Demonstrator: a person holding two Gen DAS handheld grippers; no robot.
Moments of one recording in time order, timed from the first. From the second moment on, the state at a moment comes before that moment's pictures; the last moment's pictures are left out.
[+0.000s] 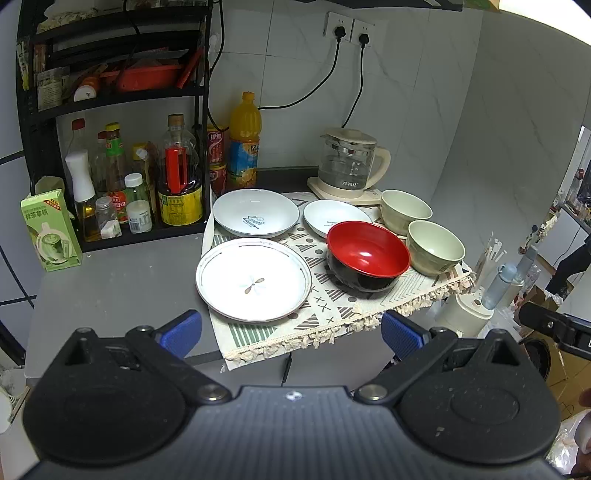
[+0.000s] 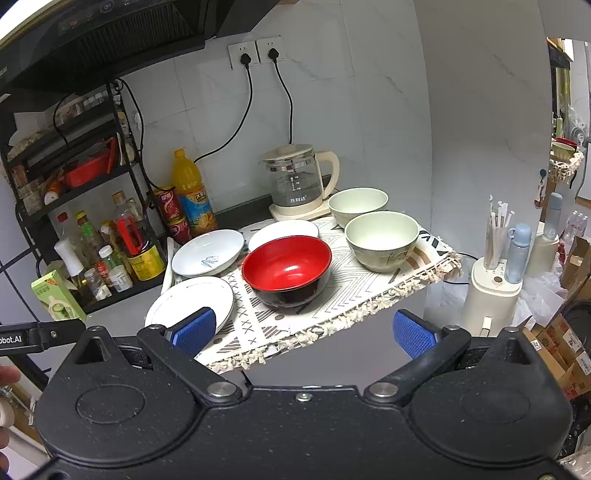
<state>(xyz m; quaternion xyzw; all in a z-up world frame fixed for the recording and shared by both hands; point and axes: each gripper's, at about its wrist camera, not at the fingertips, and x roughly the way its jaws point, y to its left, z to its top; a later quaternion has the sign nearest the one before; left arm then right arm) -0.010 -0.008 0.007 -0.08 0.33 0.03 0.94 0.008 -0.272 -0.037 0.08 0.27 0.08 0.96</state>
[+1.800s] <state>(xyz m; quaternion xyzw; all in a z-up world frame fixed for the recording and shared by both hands) -0.004 0.008 -0.003 -0.08 0.35 0.06 0.93 0.035 -0.268 -0.043 0.07 0.29 0.09 0.95</state>
